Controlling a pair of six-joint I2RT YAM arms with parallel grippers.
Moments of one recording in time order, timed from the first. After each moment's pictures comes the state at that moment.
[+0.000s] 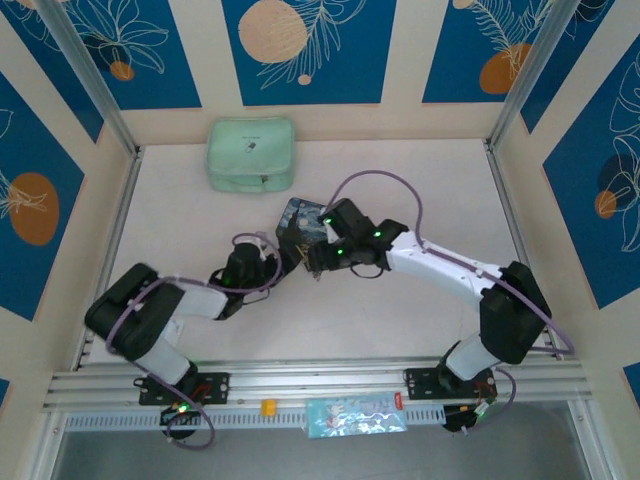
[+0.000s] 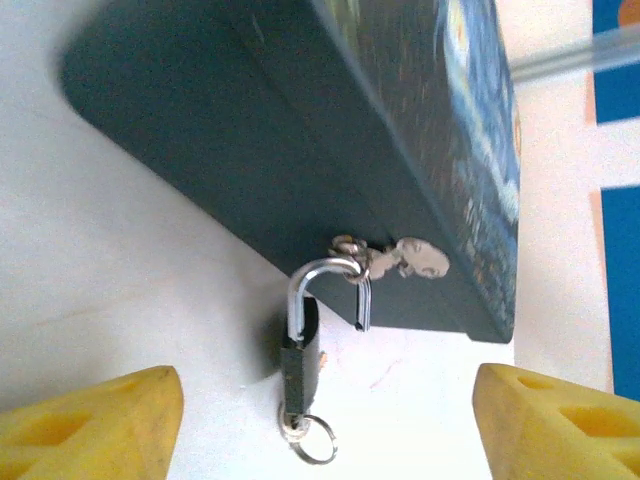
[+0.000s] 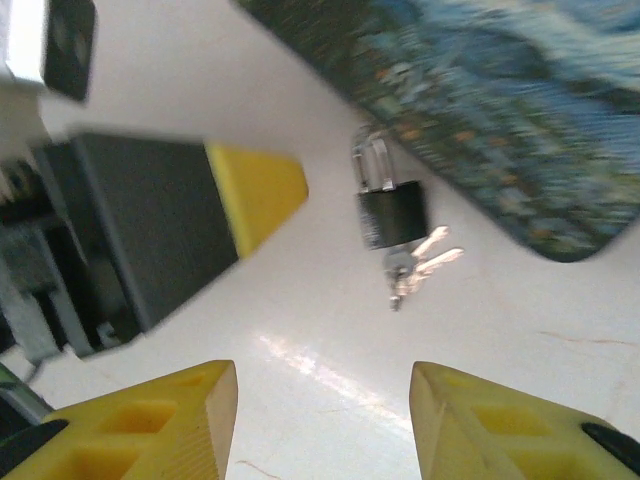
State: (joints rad) left arm -0.57 1.53 0.42 0.65 0.19 -1.13; right arm 0.81 1.54 1.15 -0.60 -0.11 0.49
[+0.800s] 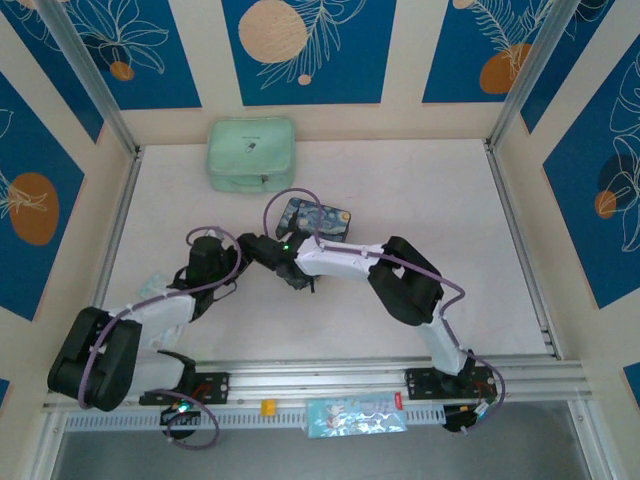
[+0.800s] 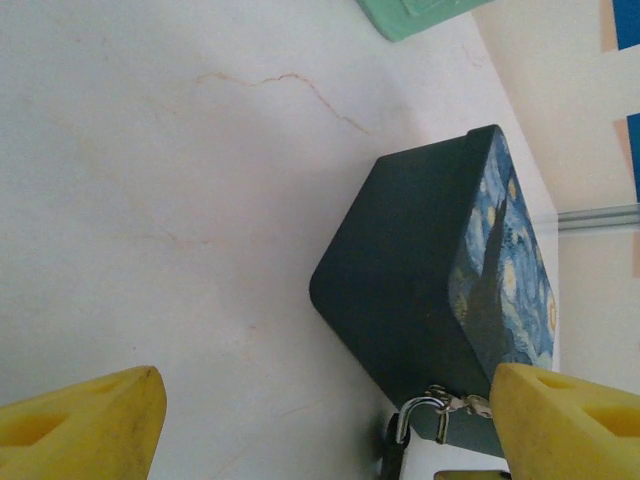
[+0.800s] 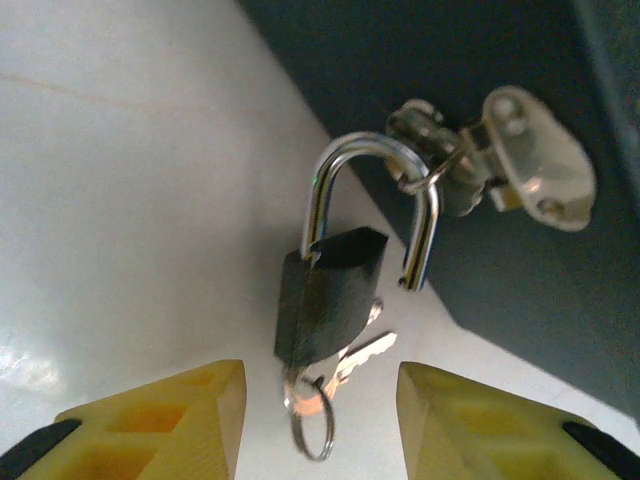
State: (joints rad) left arm -0.32 1.26 0.37 0.36 0.15 -1.07; right arm 1.03 2.13 1.60 -0.96 0.51 0.39
